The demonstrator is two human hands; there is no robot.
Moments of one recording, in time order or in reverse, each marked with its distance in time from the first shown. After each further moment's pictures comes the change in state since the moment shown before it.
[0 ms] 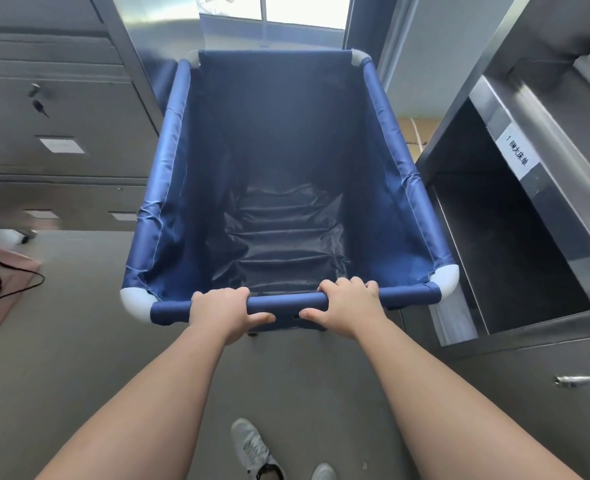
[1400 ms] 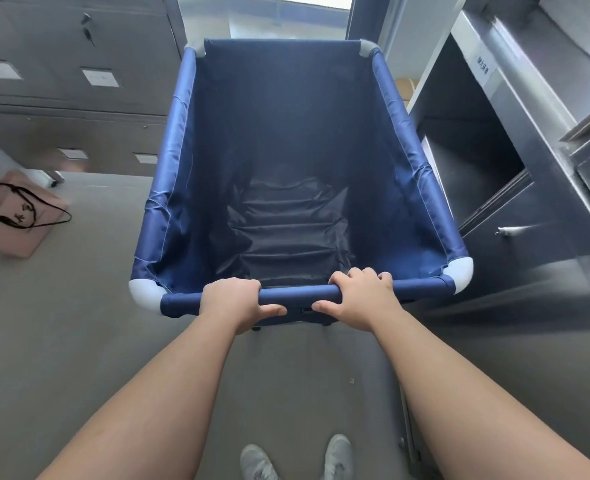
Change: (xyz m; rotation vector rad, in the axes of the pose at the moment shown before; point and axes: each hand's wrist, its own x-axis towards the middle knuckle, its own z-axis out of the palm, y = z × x) left_hand -0.253 0.039 0.117 0.015 0.010 0.029; right_hand -0.249 0.001 0.122 -0.030 0.024 -0.058
